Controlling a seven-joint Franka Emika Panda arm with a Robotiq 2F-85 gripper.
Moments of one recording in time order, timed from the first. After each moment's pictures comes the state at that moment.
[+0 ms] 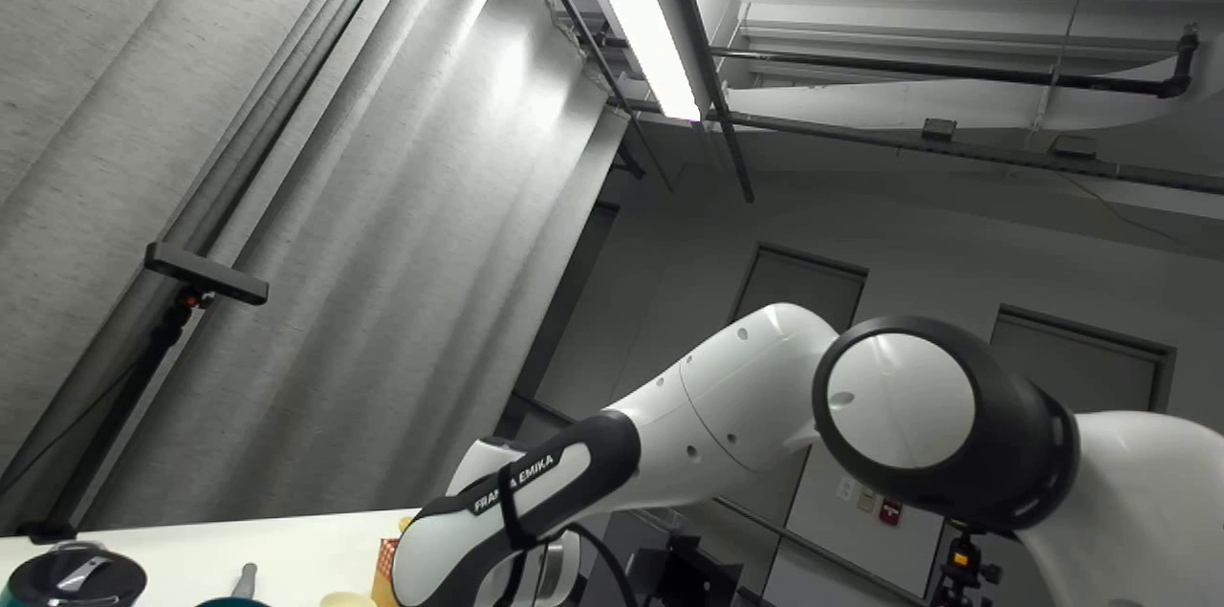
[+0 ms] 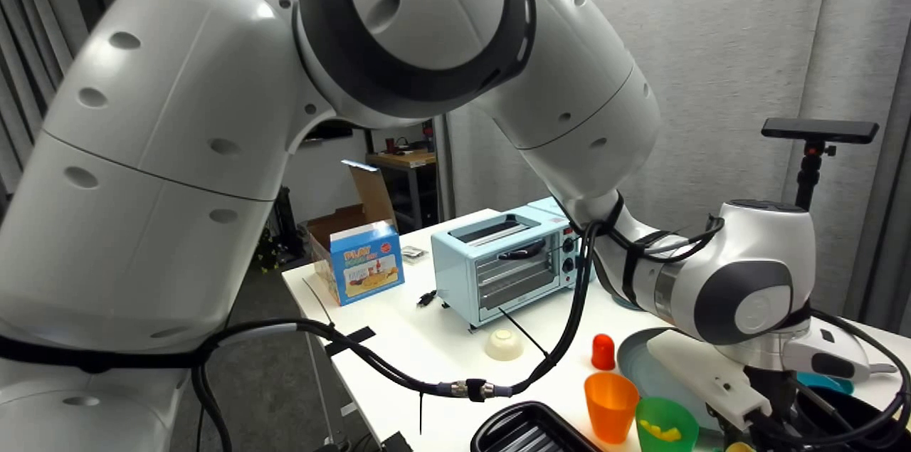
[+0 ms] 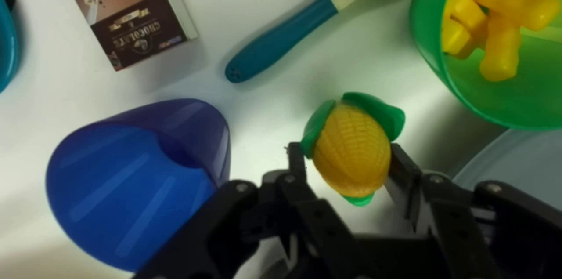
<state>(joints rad) -0.06 0.54 -0.20 -1.95 0.03 2.52 0.17</state>
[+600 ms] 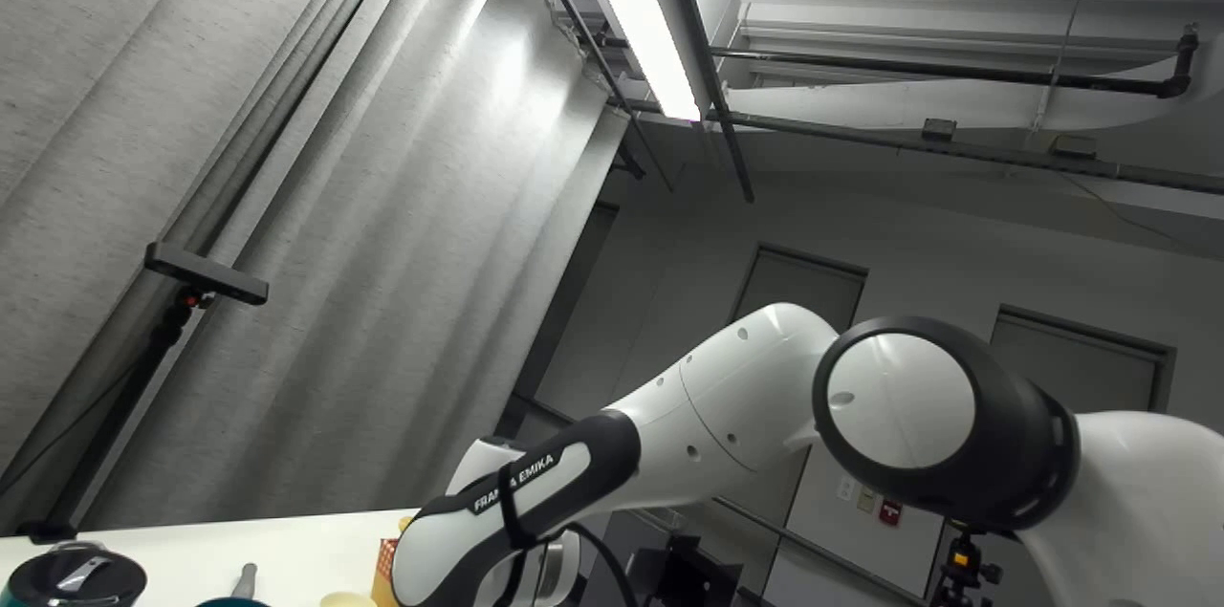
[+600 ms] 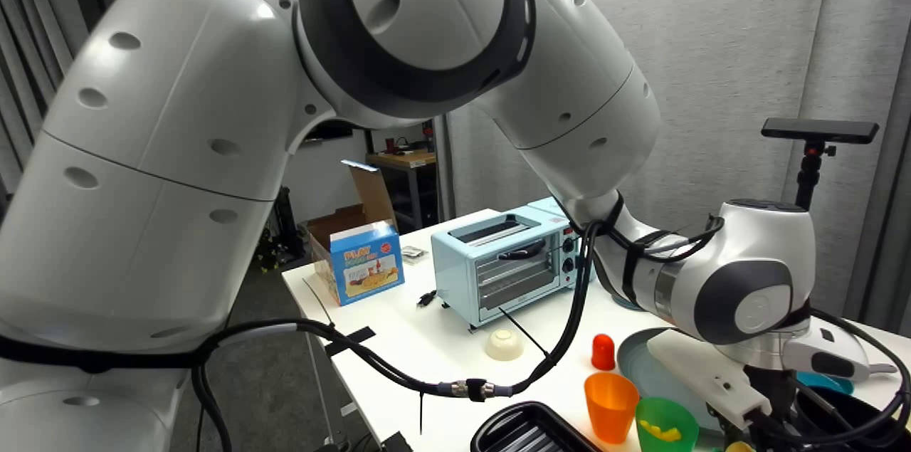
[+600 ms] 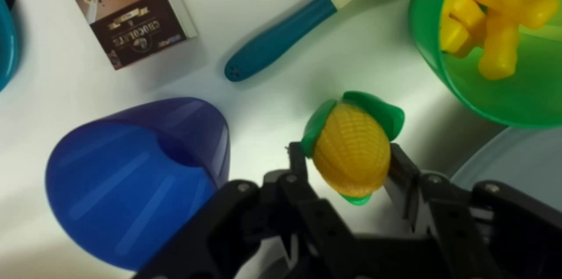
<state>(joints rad) -0.06 0.54 -0.20 -1.95 0.03 2.52 0.17</state>
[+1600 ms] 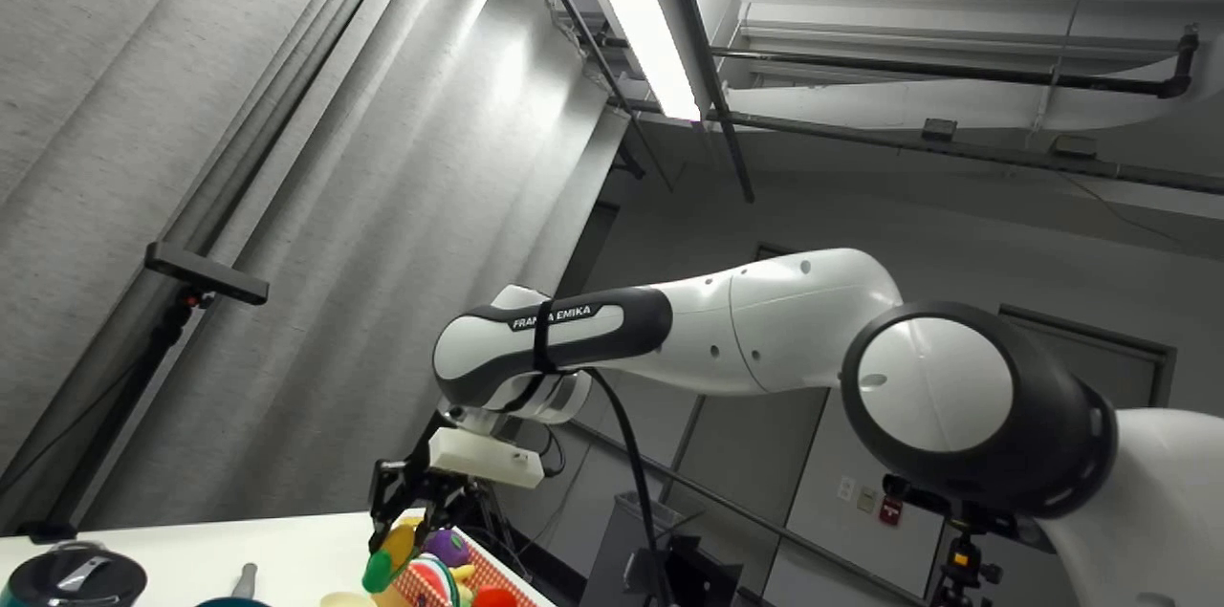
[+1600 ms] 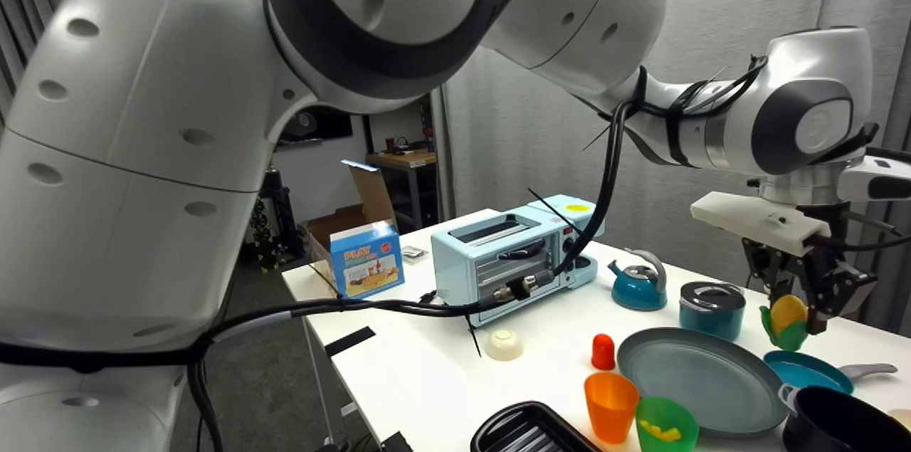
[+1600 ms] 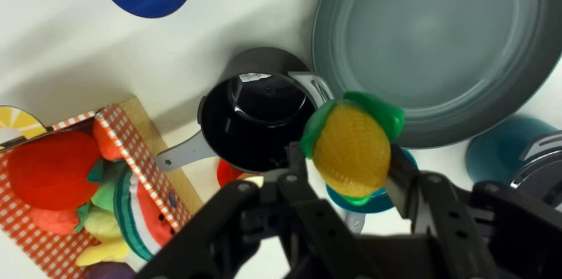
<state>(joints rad) -0.08 0.49 -0.18 -1.56 0.05 2.20 0.18</state>
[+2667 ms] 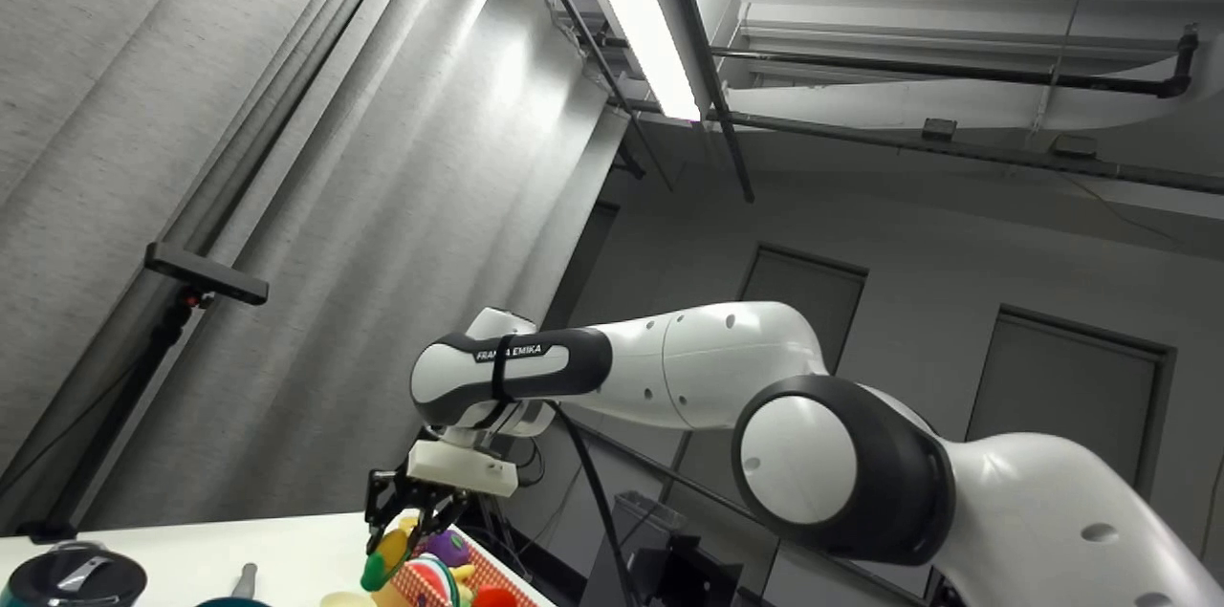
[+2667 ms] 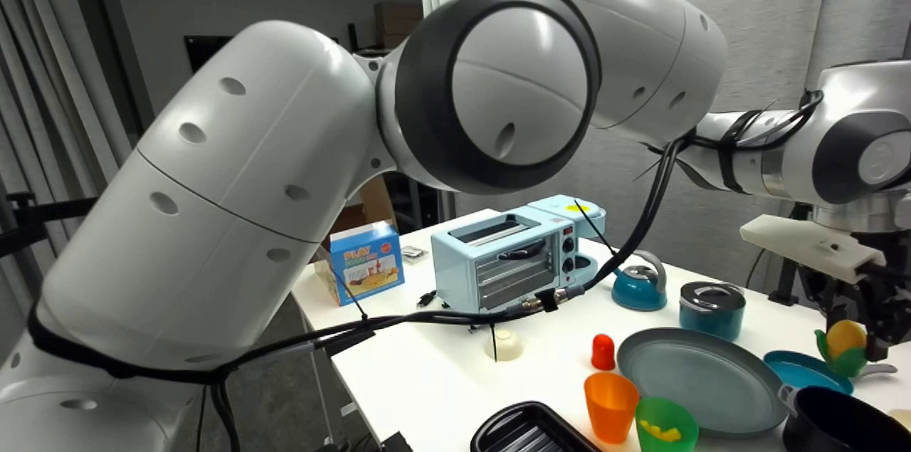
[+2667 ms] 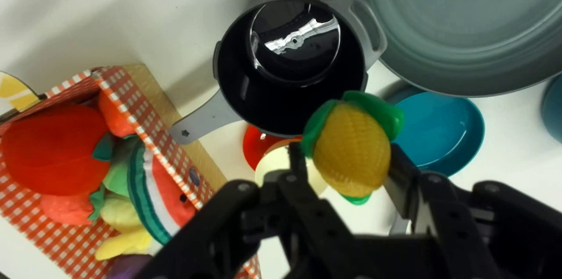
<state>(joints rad) -0.14 0.72 -0.18 -1.26 0.05 2.14 0.25</state>
